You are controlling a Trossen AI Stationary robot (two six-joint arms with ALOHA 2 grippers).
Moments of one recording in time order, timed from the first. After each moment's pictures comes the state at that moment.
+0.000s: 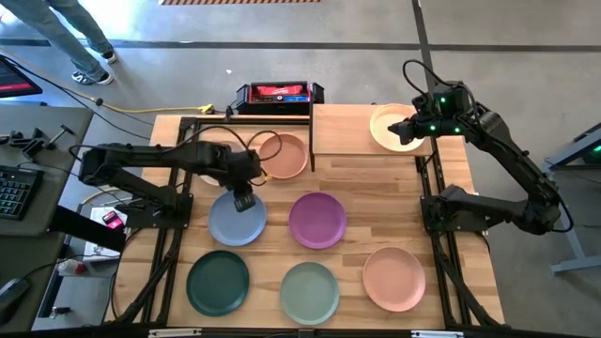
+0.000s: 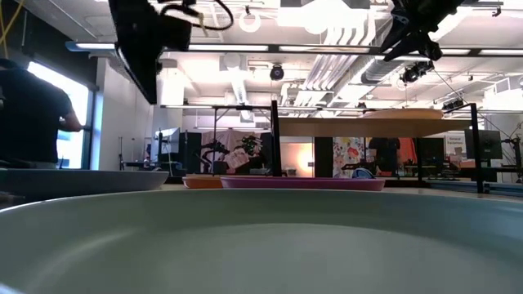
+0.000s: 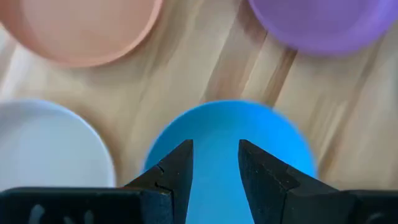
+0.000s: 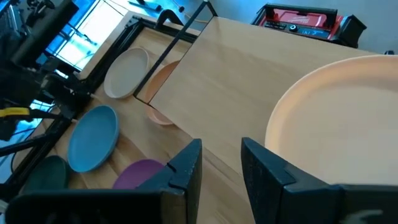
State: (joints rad) left arm 0.11 1.33 1.09 -1.03 -0.04 -0.22; right arm -0.88 0.92 1.13 -0.89 -0.35 0.33
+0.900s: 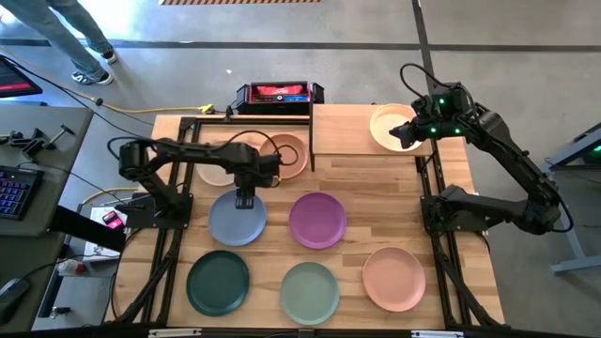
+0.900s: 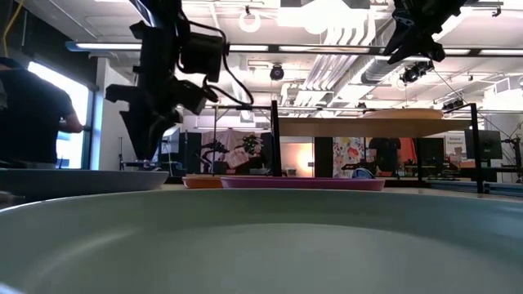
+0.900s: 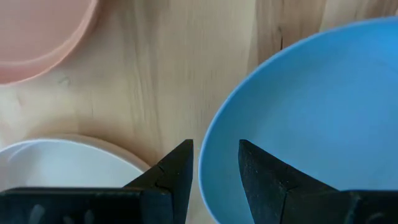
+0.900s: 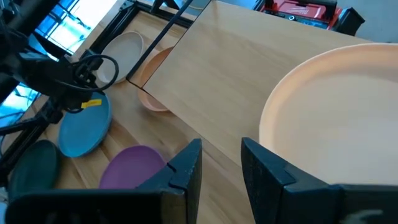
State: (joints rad) left arm 0.22 1.66 1.09 -1.05 -0.06 0.23; right arm -0.88 0.92 1.13 -0.95 -0.35 0.27
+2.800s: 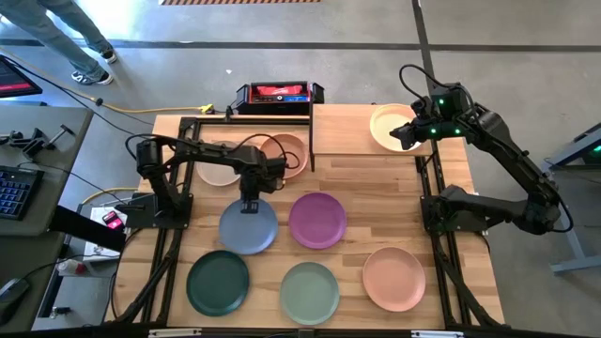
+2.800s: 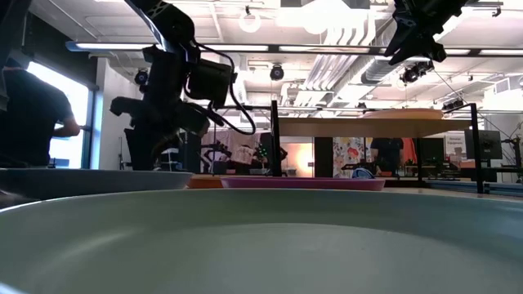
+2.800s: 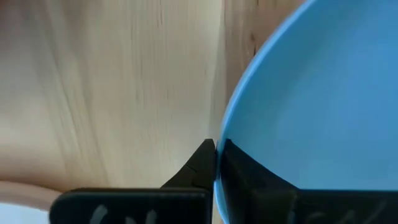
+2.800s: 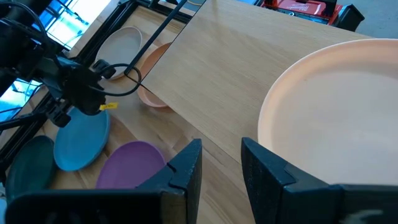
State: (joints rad) left arm 0.25 1.79 1.09 -1.02 0.10 0.20; right arm -0.88 0.92 1.13 -0.96 -0.35 0.26
